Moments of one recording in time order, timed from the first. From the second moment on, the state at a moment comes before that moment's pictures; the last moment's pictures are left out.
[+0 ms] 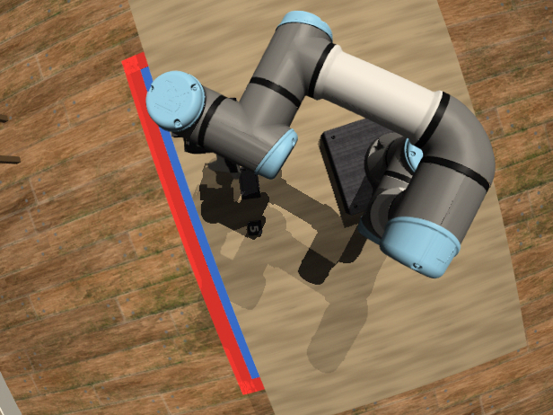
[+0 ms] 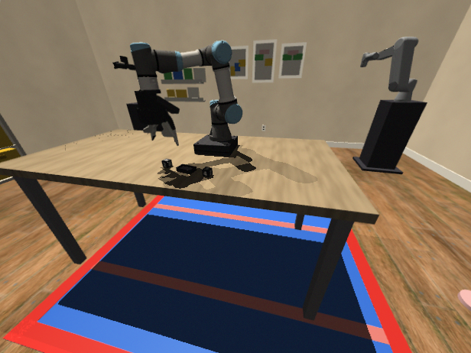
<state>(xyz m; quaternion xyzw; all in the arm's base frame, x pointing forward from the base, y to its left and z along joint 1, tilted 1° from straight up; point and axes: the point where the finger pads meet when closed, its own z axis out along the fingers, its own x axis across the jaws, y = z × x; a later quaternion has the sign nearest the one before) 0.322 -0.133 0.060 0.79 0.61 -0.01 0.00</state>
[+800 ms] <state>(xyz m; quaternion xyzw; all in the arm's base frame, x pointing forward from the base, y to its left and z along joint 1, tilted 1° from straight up) 0.337 -0.078 0.056 0.89 0.46 0.00 0.00</state>
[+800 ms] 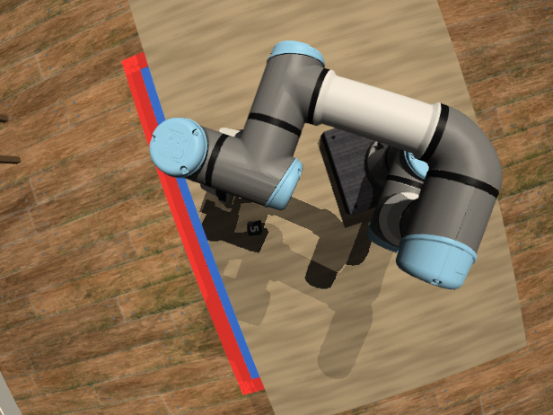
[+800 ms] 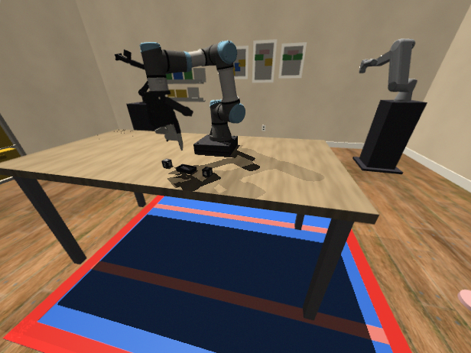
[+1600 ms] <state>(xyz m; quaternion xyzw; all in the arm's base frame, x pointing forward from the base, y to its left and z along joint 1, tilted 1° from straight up) 0.347 -0.023 0.053 0.96 0.28 0.00 0.00</state>
